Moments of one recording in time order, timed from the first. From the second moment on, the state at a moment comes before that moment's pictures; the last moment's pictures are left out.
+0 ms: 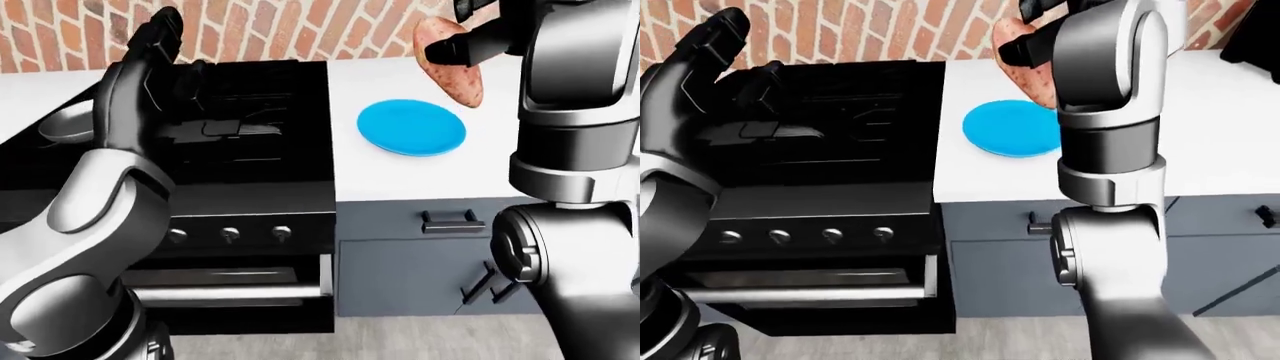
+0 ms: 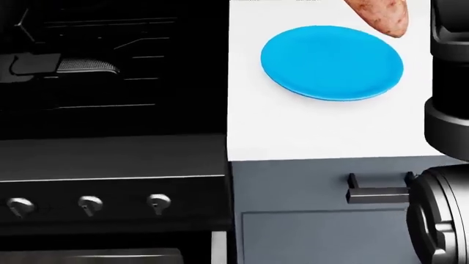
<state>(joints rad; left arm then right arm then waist) -0.73 0.45 0.27 -0.67 -1.00 1.12 0.63 -1.40 -0.38 -0.04 0.23 -0.71 1.22 0.71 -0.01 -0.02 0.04</state>
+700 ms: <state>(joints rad) -0.73 0.44 0.26 -0.68 -0.99 1.12 0.61 -1.36 -0.39 -0.06 0.22 -0.69 1.23 0.66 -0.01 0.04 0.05</state>
